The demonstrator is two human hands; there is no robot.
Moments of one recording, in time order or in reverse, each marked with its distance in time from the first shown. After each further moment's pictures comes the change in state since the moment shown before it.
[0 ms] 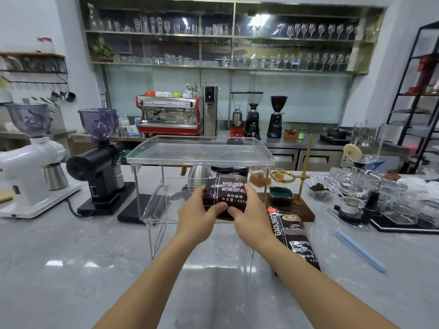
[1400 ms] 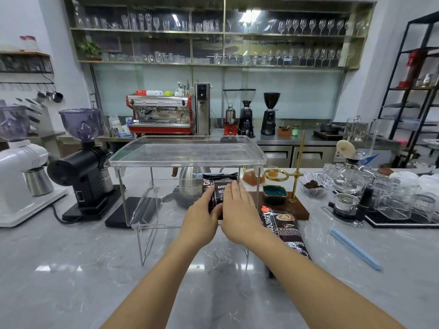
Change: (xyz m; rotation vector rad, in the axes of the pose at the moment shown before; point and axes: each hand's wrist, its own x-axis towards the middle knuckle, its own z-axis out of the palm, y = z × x) left_hand 0.019 -0.013 0.036 0.198 -0.109 0.082; right_hand 0.037 0.014 0.013 -0.882 -0.197 -0.142
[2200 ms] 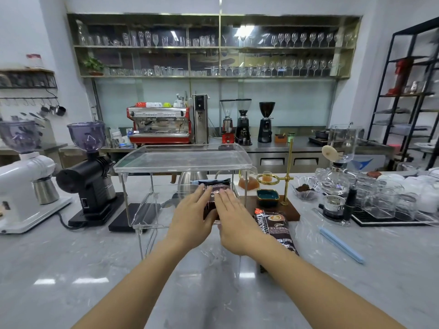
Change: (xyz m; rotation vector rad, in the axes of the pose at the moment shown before) left_hand -0.016 0.005 -0.020 0.354 0.058 0.286; right_hand -0.043 0.014 -0.008 0.005 0.048 -0.250
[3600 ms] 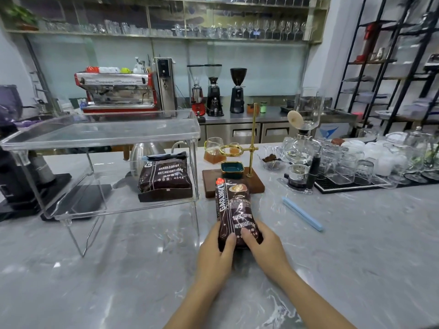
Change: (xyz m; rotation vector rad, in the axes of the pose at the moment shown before) left_hand -0.071 0.103 0.164 -0.721 -0.063 -0.295; right_hand -0.117 0.136 0.095 0.934 0.340 0.556
